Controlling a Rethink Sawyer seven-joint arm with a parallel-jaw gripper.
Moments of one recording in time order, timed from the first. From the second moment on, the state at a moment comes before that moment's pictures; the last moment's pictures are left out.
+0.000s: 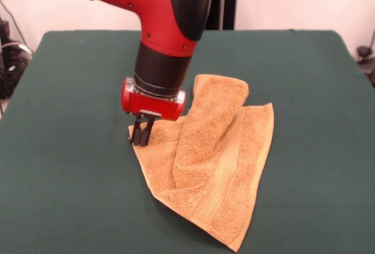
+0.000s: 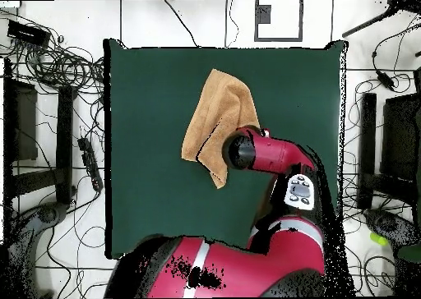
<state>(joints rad) -0.14 -0.28 -0.22 1.39 -0.06 0.21 1.62</state>
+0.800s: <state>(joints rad) -0.01 -0.18 -0.38 1.27 -0.07 0.31 1.62</state>
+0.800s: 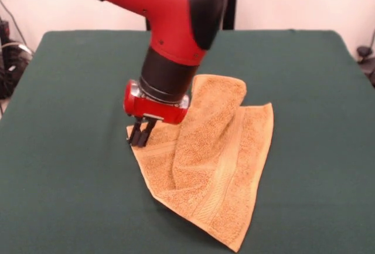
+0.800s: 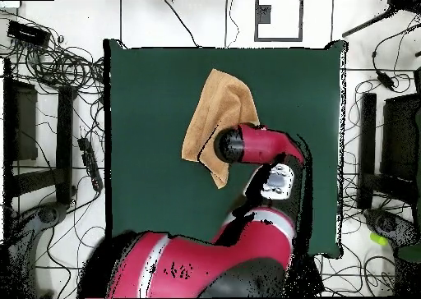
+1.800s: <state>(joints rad) 0.15 0.09 -0.81 1.05 -0.20 0.32 1.62</state>
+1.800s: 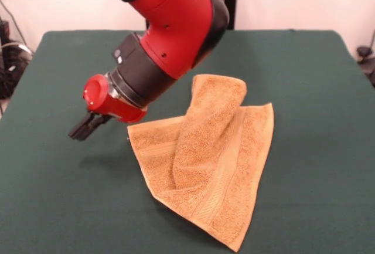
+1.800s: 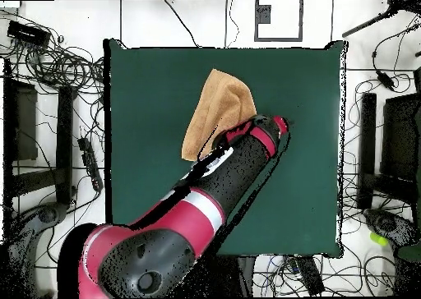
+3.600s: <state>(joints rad) 0.02 -0.30 -0.36 1.17 -0.04 0.63 1.62</state>
